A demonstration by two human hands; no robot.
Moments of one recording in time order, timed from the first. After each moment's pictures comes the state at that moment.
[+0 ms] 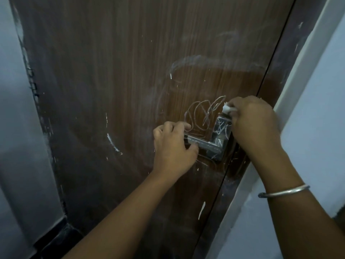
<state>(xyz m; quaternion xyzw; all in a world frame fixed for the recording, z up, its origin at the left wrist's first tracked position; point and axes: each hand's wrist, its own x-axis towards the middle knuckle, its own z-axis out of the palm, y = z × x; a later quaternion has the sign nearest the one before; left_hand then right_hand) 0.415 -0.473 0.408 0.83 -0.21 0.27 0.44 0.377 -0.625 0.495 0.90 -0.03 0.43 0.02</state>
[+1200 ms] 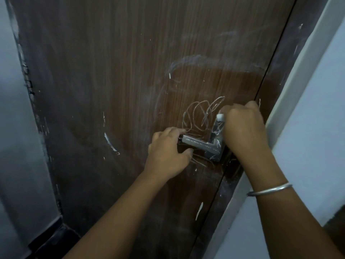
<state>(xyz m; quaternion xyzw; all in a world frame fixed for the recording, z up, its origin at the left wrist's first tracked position) 0.418 -0.460 0.407 0.85 -0.24 0.19 0.43 0.386 -0.616 0.488 0.92 -0.06 0.36 0.12</state>
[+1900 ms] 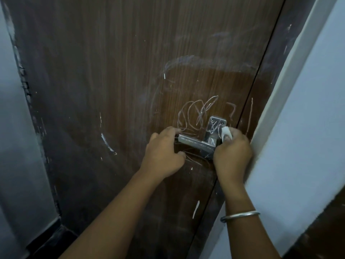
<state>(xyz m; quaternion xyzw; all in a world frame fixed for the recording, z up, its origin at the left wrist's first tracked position) 0.421 -0.462 0.404 0.85 -0.25 0.19 0.43 0.383 -0.612 0.417 0.80 -0.17 0.50 -0.30</state>
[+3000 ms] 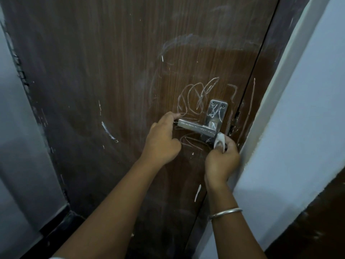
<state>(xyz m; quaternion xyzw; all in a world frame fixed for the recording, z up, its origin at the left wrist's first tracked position) 0.424 -0.466 0.392 0.82 -0.24 0.17 0.49 0.389 -0.594 0.361 0.64 -0.25 0.48 -0.54</state>
